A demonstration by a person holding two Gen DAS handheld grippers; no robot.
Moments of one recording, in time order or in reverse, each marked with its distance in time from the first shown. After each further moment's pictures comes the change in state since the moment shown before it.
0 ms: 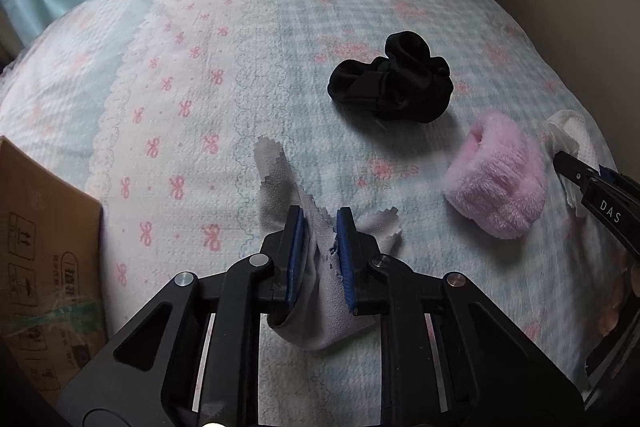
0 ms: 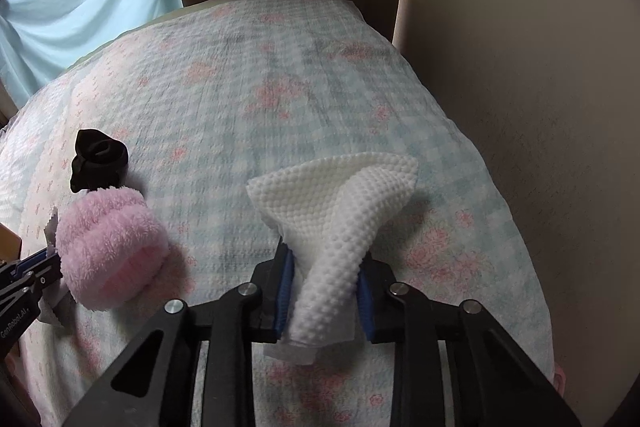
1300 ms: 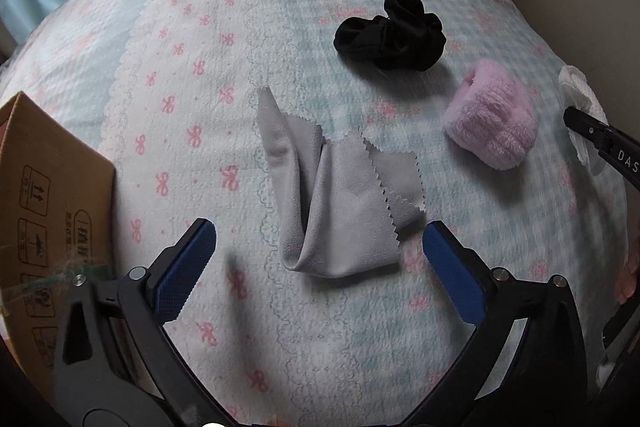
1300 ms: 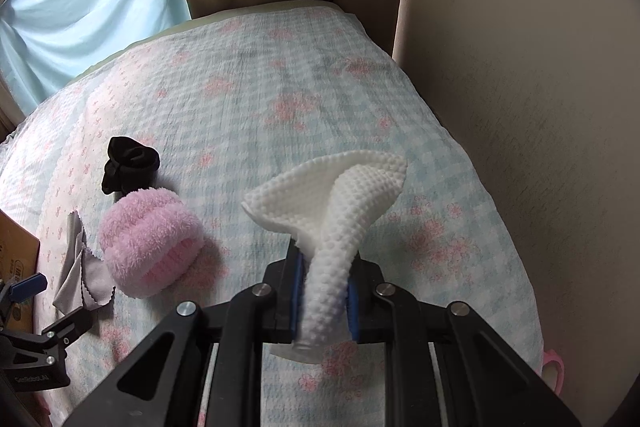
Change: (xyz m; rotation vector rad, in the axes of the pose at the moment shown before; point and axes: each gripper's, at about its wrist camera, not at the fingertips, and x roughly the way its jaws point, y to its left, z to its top) left arm -0.008 0.001 -0.030 0.039 0.081 -0.015; right arm -0.031 0.004 -0.002 0.009 -0.025 0.012
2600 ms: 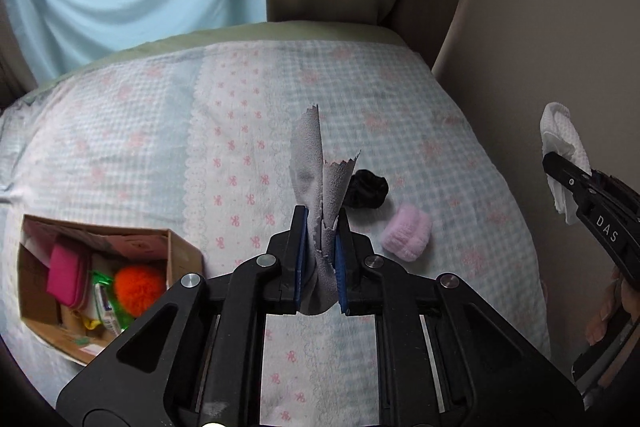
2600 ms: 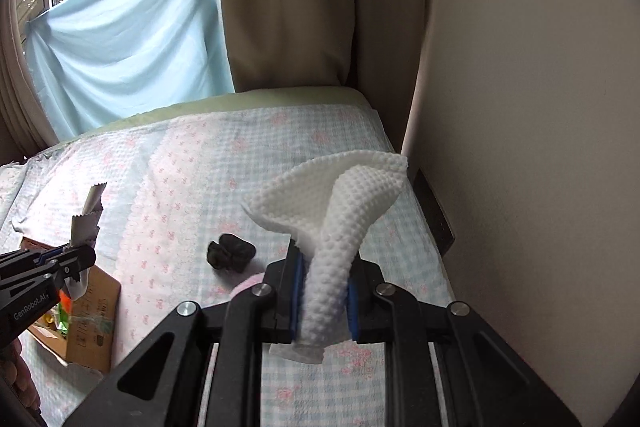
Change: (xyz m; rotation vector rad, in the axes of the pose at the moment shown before) left arm -0.196 0.032 0.069 -0.035 -0.223 -0.054; right arm -0.167 0.045 0.076 -0.060 -0.164 0.045
